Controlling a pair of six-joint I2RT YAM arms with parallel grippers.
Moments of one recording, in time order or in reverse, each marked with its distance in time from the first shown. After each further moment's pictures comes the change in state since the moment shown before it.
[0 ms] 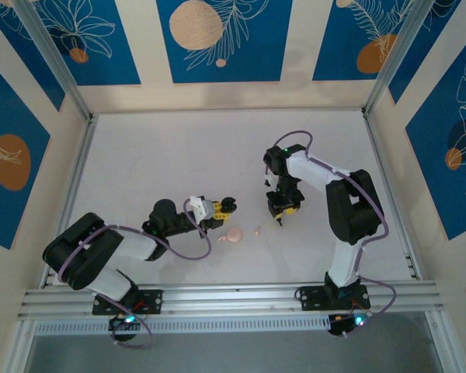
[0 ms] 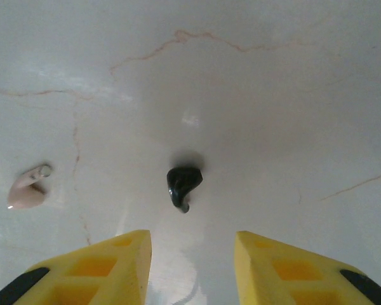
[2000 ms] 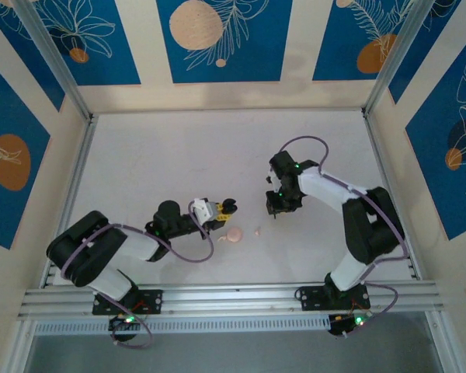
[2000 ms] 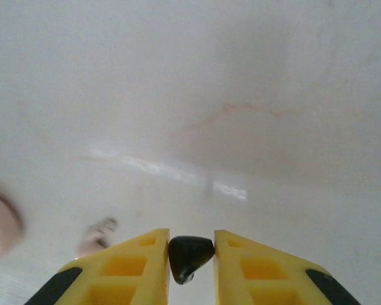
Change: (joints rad) left arm -0.031 0.049 0.001 -0.021 -0.099 0.050; right arm 0.011 -0.251 -0.271 0.406 -0.099 0.166
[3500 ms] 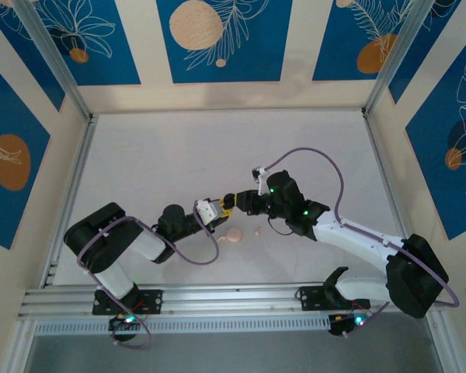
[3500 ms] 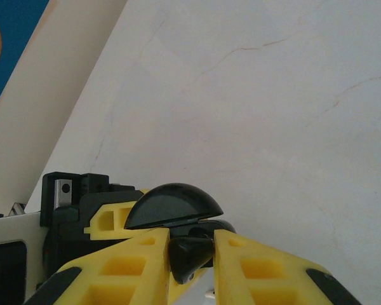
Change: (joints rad) left arm -0.047 0.119 0.006 0.175 -0.179 0.049; right arm 0.287 -0.402 -0.355 0.805 -0.026 0.374
